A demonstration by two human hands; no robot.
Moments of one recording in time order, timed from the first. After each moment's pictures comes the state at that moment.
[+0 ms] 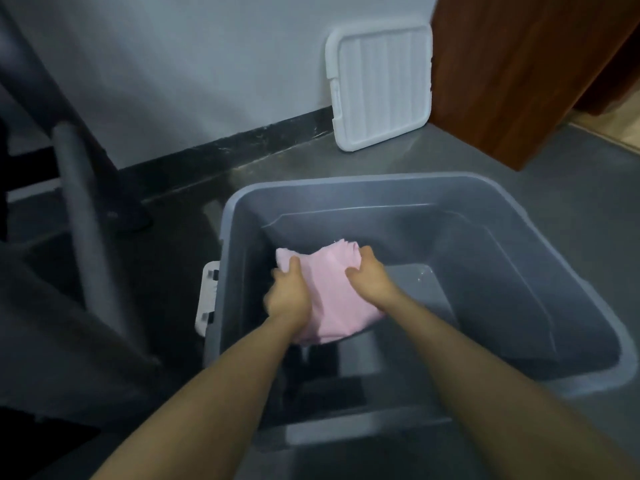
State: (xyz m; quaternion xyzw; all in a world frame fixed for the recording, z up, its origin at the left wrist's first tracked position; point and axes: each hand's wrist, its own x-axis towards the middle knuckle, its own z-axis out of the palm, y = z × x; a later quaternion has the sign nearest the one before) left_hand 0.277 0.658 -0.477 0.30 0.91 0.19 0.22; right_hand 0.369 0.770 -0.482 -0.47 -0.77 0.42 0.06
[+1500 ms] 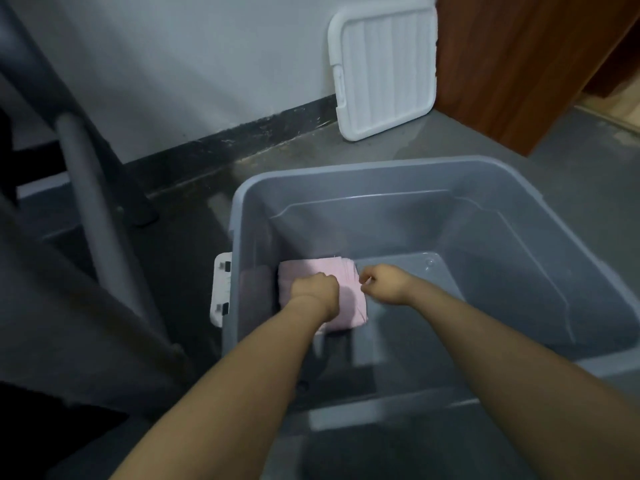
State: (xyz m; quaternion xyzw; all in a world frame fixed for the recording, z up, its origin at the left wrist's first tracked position) left_hand 0.282 0.669 -0.485 0.51 0.83 -0.11 0.21; right_hand 0.384 0.771 -0.485 -0.37 -0.87 0.27 -0.17
